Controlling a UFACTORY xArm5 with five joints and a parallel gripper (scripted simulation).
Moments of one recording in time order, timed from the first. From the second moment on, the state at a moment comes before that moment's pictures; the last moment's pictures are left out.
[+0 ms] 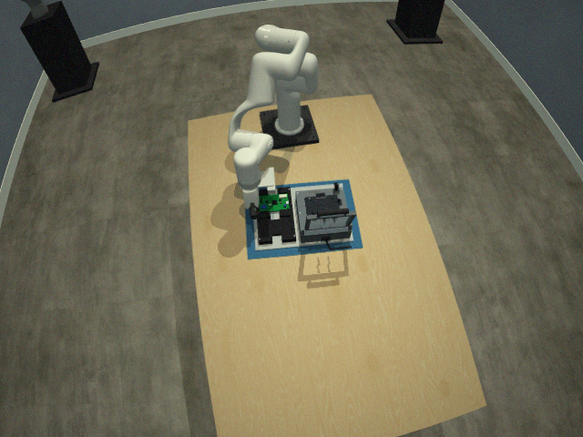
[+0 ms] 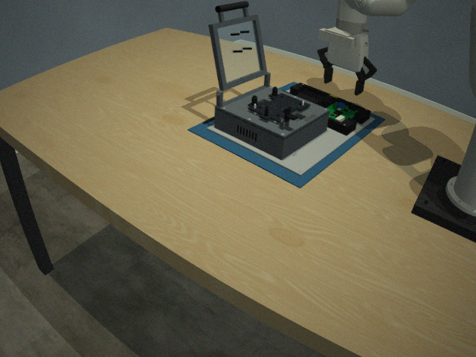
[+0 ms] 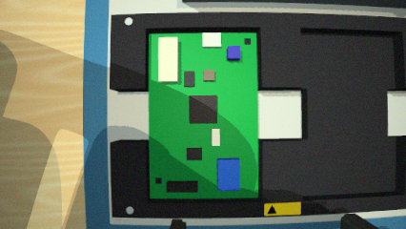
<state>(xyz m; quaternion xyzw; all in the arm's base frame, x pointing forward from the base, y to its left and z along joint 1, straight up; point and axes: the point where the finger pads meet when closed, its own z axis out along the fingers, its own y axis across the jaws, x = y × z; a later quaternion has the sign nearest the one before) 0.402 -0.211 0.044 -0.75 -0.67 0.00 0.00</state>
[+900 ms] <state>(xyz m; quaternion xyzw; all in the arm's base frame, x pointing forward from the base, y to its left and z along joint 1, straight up) 0.389 -0.175 0.044 -0.75 -0.67 0.00 0.00</state>
